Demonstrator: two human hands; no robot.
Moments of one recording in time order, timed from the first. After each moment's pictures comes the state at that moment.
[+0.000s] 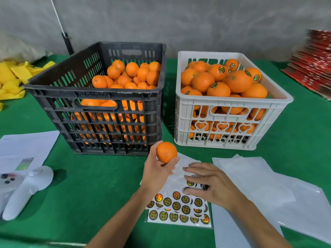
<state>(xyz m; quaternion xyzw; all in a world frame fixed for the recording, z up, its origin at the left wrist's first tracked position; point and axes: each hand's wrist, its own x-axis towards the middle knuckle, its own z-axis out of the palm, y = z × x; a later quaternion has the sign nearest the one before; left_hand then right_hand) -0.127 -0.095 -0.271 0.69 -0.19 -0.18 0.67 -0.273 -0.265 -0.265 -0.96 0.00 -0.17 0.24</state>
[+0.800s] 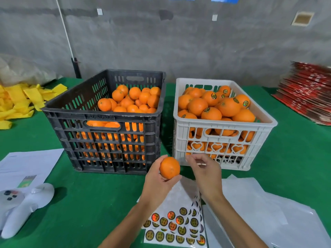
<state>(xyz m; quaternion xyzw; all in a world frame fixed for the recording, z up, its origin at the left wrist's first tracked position) -0.133 -0.099 -0.237 0.72 -0.23 -0.15 0.63 -0.220 -0.247 -0.203 -0.75 0.21 -0.37 0.51</state>
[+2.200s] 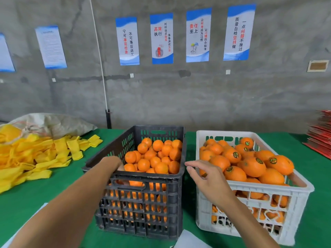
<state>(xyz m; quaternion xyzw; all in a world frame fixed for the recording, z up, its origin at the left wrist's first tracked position) 0.122 -0.016 -0.011 0.95 -0.09 -0.25 -0.17 -0.131 -0.260 -0.061 -0.87 0.00 -0.34 0.35</state>
